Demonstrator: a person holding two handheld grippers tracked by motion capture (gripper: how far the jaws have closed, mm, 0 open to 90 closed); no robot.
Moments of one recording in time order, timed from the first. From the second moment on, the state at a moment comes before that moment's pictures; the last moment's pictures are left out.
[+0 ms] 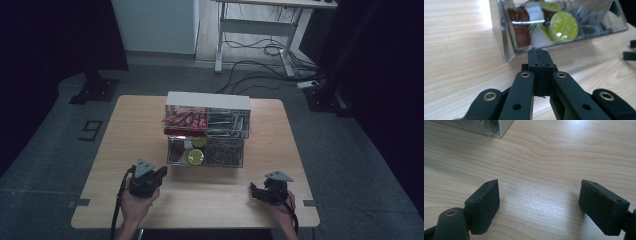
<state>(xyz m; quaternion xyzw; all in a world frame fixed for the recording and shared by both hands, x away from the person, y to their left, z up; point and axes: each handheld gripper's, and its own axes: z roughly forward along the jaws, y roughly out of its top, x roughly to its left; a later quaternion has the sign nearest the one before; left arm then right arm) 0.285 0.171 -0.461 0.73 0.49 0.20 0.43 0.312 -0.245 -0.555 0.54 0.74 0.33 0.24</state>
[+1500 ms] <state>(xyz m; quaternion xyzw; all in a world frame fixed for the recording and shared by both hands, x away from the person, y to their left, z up) 0.313 0.138 -0.385 0.73 0.45 0.18 0.49 0.311 -0.245 -0.555 0.55 0.73 0.33 0.24</state>
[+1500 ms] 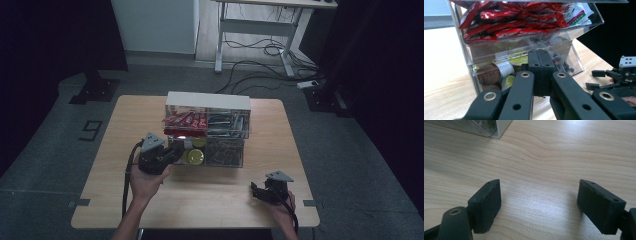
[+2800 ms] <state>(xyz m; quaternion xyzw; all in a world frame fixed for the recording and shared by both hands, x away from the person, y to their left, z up) 0.346 0.128 -0.358 0.72 0.44 0.14 0.51 0.312 -0.246 -0.555 0.55 0.73 0.33 0.24</state>
